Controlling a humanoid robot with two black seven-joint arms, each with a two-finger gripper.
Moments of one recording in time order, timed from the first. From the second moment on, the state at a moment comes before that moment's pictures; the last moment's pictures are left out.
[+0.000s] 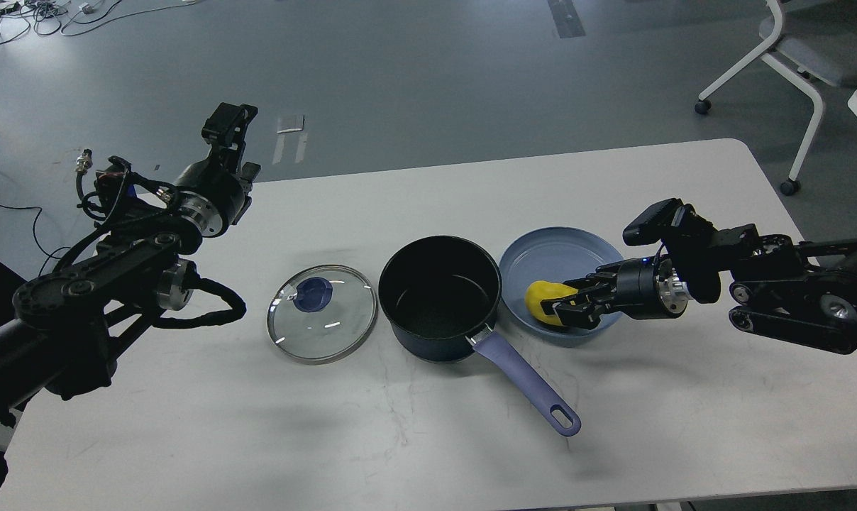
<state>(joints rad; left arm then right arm) -0.95 0.53 -0.27 -1.02 0.31 0.25 -0.24 1.05 -0.52 -0.23 1.07 -1.48 0.06 0.36</state>
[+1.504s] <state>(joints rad) -0.86 0.45 -0.54 -1.03 0.26 0.24 -0.16 1.18 -0.28 0.03 0.98 -0.89 -0.02 0.34</state>
